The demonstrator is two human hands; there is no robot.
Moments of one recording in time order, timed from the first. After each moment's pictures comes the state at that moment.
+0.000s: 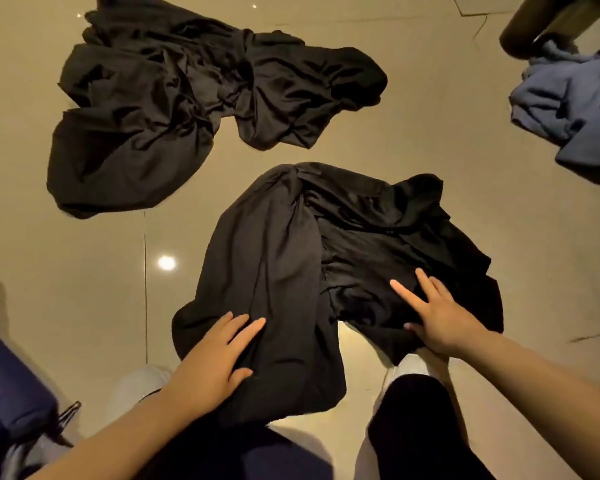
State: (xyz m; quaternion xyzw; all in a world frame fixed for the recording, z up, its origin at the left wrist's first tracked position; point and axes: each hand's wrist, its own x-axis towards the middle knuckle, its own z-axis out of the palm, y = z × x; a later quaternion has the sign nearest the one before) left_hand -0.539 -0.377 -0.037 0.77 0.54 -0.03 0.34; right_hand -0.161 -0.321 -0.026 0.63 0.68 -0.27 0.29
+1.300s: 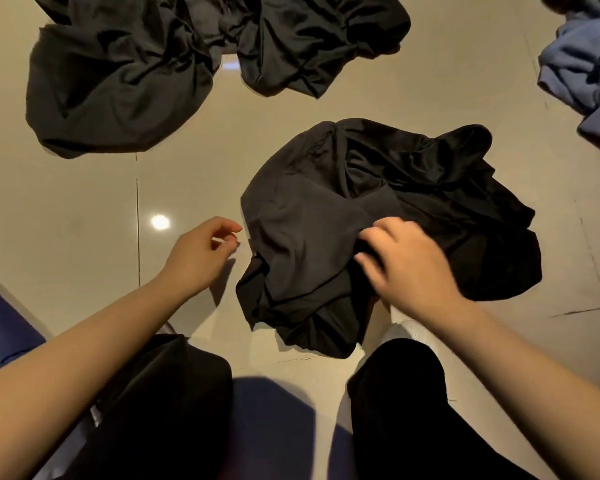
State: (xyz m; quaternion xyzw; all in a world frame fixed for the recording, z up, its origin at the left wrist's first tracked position) left_hand -0.528 -0.305 -0.004 0.52 0.71 0.15 0.45; right_hand -0.244 -0.315 0.026 0.59 0.81 -0.09 -0.01
